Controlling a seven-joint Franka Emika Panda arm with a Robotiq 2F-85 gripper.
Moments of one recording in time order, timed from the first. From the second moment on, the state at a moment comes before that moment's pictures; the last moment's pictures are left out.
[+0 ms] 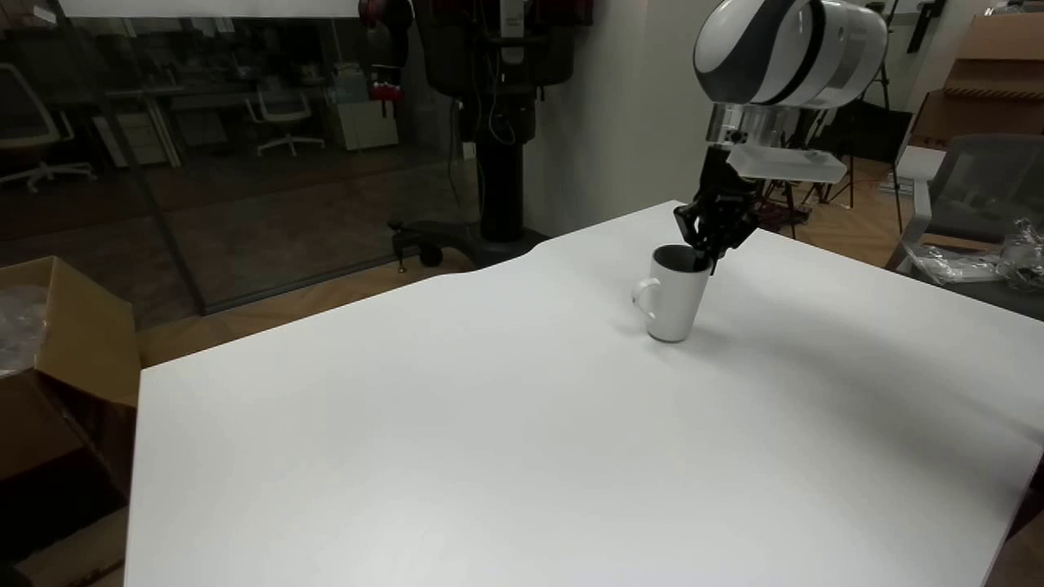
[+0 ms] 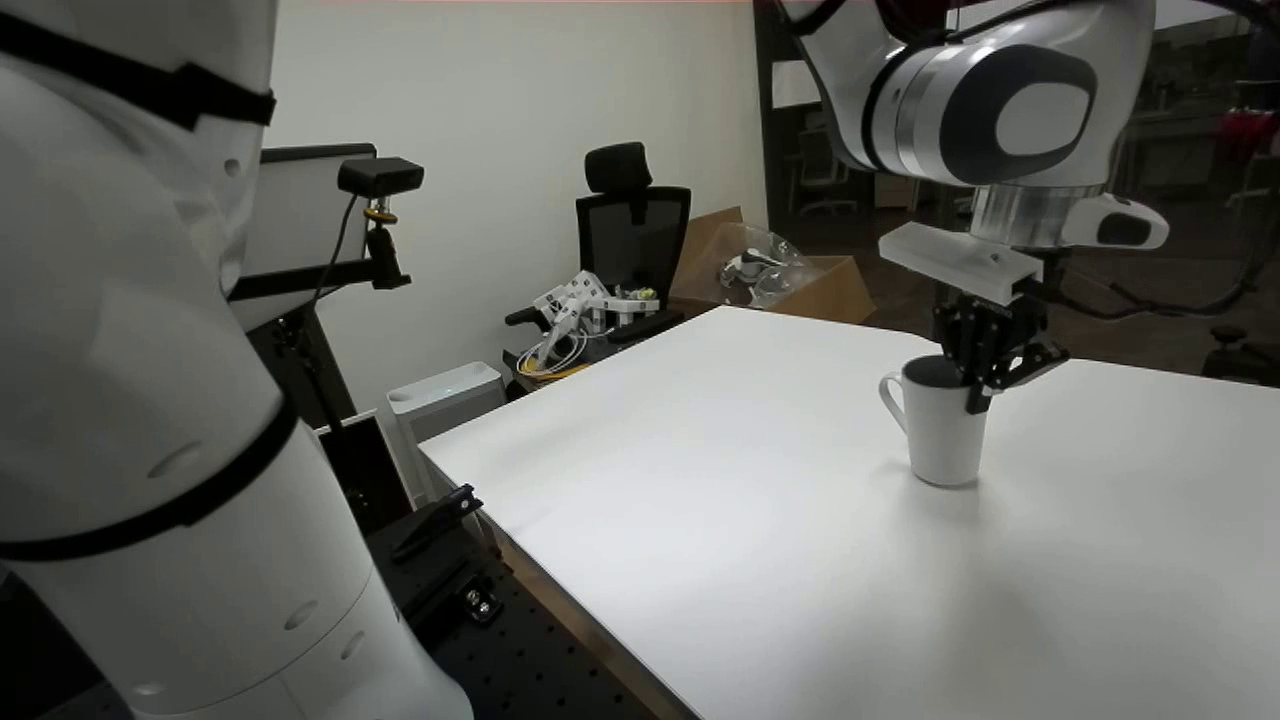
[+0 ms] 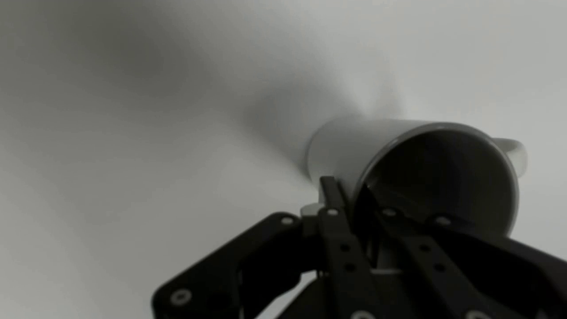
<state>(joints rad) -0.24 0.53 -0.06 -1.95 0.27 2.43 -0.03</state>
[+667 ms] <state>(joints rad) -0.25 0.55 -0.06 -1.94 0.29 2.44 -0.02</state>
